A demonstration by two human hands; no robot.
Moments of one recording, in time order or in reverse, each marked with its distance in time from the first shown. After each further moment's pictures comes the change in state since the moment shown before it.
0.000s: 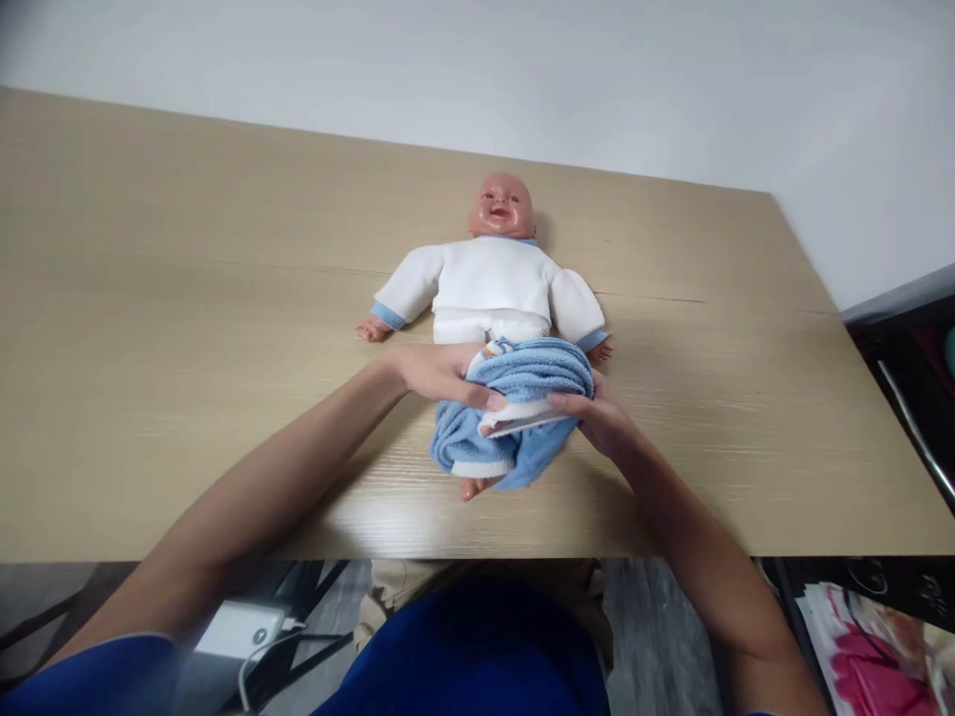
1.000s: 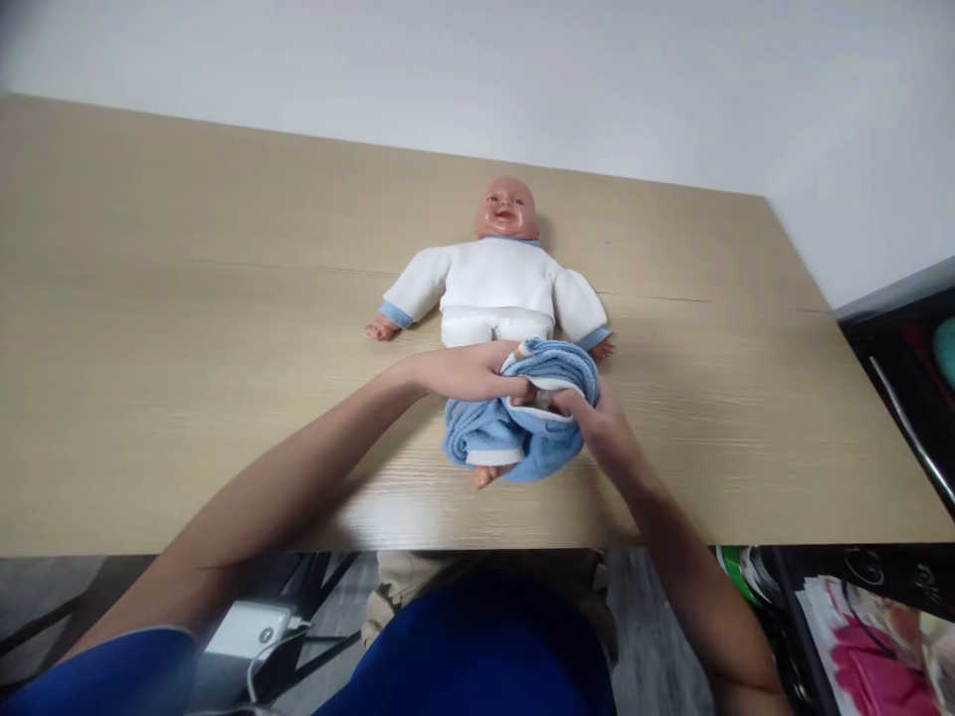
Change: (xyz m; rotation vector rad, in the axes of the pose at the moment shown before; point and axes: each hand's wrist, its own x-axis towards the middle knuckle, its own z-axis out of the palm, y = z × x) left_hand 0.011 0.007 0.021 0.251 0.275 -0.120; right_hand -0.024 -0.011 0.035 -0.318 0.368 -0.031
